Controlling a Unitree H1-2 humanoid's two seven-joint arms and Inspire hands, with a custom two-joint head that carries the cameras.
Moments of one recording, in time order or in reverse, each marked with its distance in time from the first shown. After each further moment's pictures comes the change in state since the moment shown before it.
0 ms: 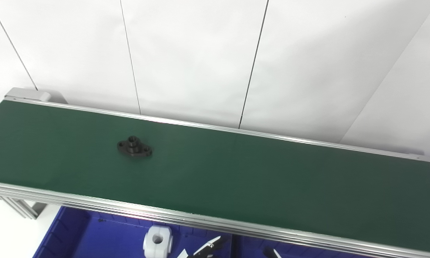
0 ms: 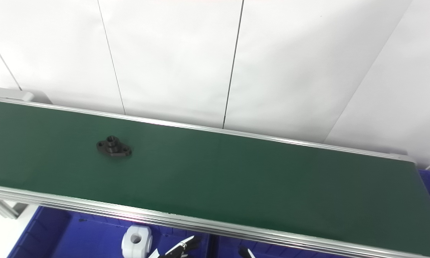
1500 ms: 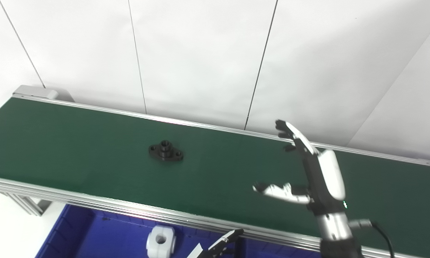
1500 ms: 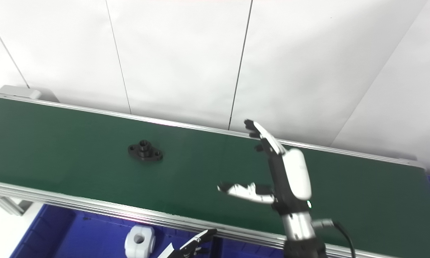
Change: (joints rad) left arm -0.034 -0.039 -0.026 0.003 0.017 0.000 0.006; right arm -0.488 0.078 -0.247 -0.465 -0.554 0.301 0.207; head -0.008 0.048
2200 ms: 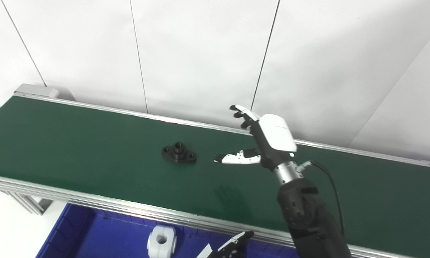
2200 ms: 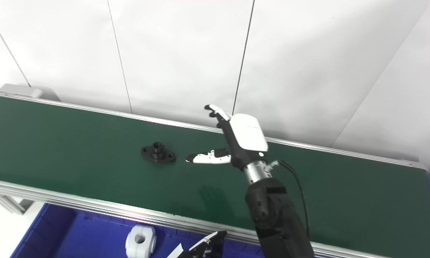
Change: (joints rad) left arm -0.017 -0.015 -0.037 0.009 0.042 -0.002 0.017; right arm -0.319 0.043 0.176 0.353 -0.245 0.201 0.068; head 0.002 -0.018
